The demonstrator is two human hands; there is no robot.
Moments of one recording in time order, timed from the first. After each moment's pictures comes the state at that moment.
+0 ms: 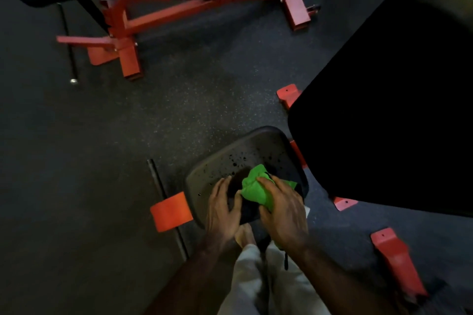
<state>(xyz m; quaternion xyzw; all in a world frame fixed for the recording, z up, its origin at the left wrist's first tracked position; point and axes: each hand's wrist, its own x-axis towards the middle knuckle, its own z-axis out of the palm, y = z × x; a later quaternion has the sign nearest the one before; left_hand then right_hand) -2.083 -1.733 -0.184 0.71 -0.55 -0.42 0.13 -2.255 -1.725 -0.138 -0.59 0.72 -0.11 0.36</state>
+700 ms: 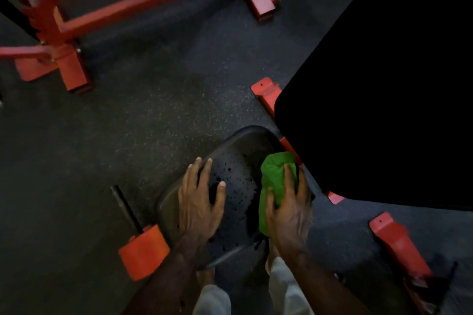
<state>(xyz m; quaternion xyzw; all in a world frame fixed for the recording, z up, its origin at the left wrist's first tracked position) -2.068 -1.800 -0.258 0.64 -0.70 -0.30 0.10 -2.246 -1.728 -0.250 -0.44 0.88 -0.13 0.17</state>
